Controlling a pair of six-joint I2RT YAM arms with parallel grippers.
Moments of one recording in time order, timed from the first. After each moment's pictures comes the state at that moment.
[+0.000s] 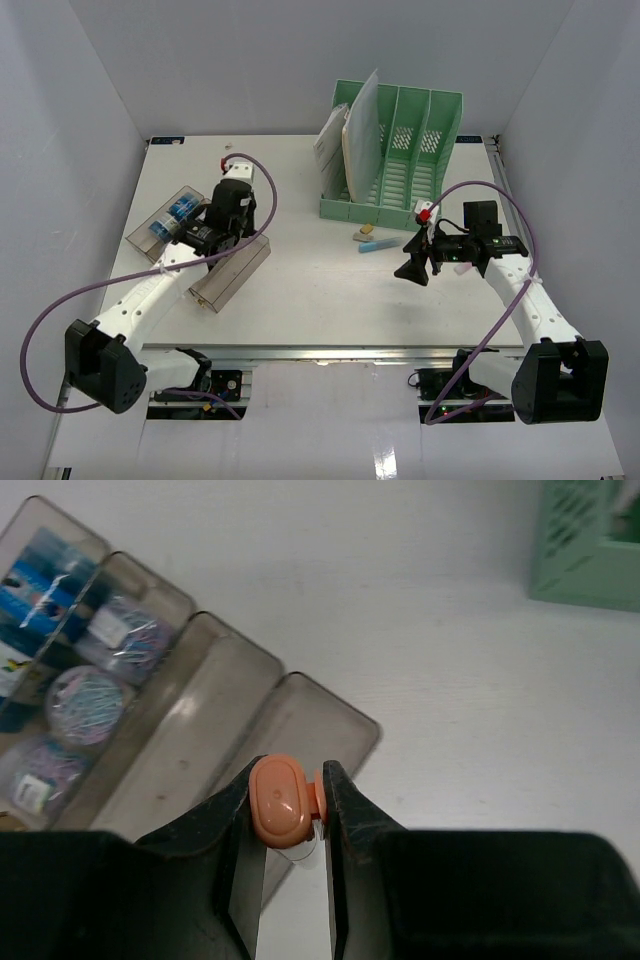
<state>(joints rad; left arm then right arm) -0.48 1.23 1.06 -0.47 -0.38 -0.21 0.10 1.14 0.82 -0.62 -0.97 -0.71</state>
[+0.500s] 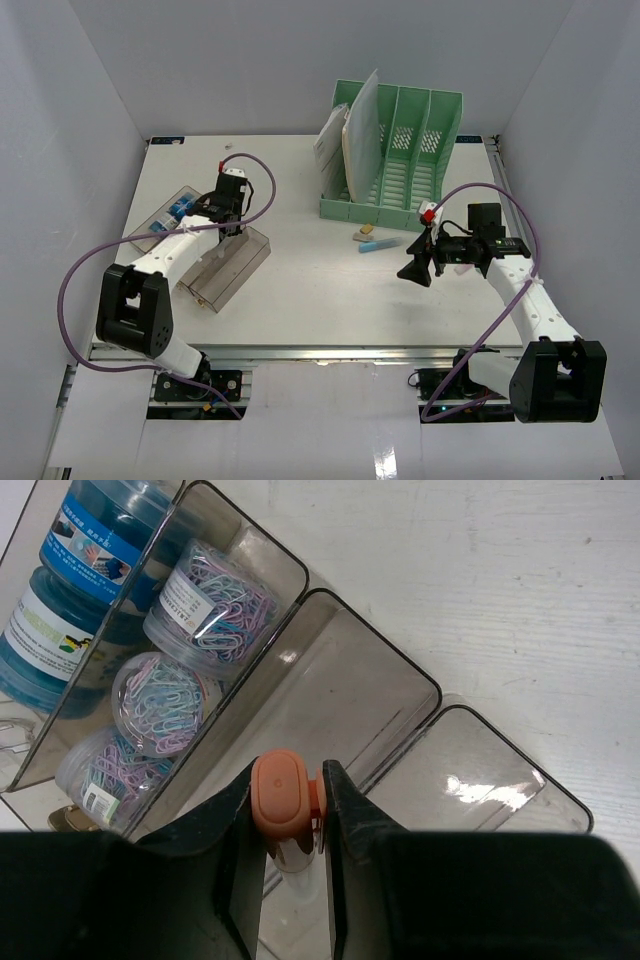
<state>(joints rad) -0.30 1.52 1.08 -0.44 -0.46 -0.09 0.06 1.14 0.80 -0.62 -0.99 -0.71</state>
